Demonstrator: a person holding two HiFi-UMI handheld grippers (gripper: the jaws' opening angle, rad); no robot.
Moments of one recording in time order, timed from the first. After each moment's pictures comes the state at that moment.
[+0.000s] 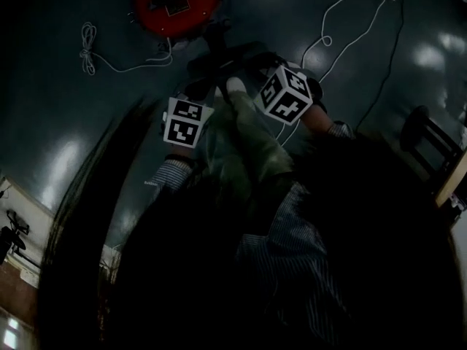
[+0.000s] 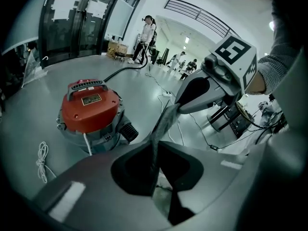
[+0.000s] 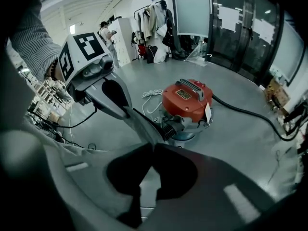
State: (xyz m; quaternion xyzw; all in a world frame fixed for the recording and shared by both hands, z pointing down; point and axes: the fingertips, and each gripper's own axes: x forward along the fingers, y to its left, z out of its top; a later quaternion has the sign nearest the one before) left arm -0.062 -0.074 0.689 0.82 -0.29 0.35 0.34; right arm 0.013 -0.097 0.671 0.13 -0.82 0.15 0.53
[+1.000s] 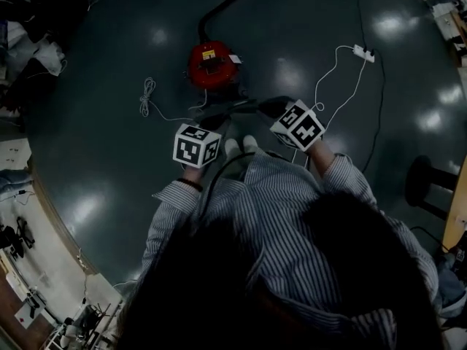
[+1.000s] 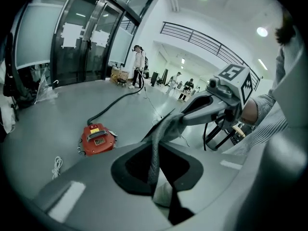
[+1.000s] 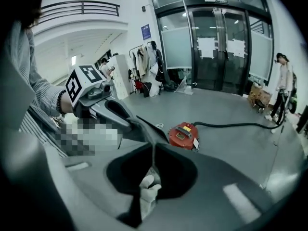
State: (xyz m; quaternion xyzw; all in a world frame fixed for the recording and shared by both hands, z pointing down) left arm -0.053 -0.015 0.382 0.85 -0.34 0.26 0.30; right arm 0.023 -0.026 0.365 0.20 -0.88 0.18 0.38
